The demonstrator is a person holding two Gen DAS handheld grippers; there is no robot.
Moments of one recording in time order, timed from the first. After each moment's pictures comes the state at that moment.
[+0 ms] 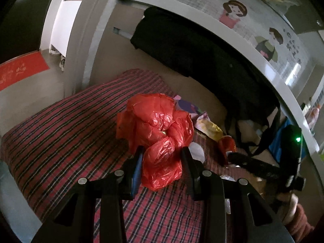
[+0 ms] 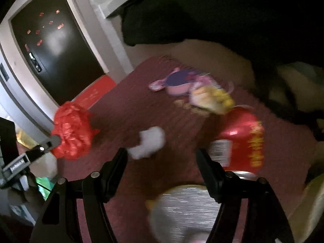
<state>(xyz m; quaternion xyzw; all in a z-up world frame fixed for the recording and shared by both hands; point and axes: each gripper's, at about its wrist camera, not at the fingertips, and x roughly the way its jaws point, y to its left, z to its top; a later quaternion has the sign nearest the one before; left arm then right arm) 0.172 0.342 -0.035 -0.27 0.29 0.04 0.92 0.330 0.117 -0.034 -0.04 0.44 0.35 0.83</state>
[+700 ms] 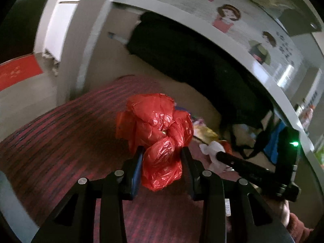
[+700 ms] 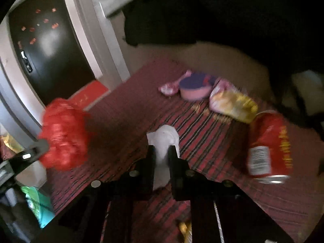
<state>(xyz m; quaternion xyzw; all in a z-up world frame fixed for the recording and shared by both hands) 0.177 0.340 -0.032 -0.27 0.26 0.01 0.93 0.304 0.139 -0.029 -0.04 0.39 0.32 0.86</state>
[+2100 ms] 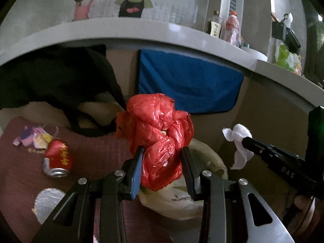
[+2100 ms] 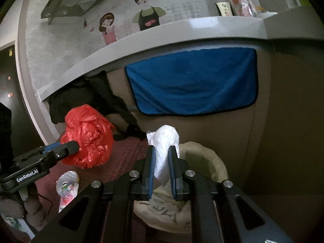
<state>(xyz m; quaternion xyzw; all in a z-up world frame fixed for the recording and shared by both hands) 0.238 -0.091 0.034 -0.04 0.27 -0.19 0.94 0.215 -0.294 0.039 0.07 0.25 0.09 0.96</state>
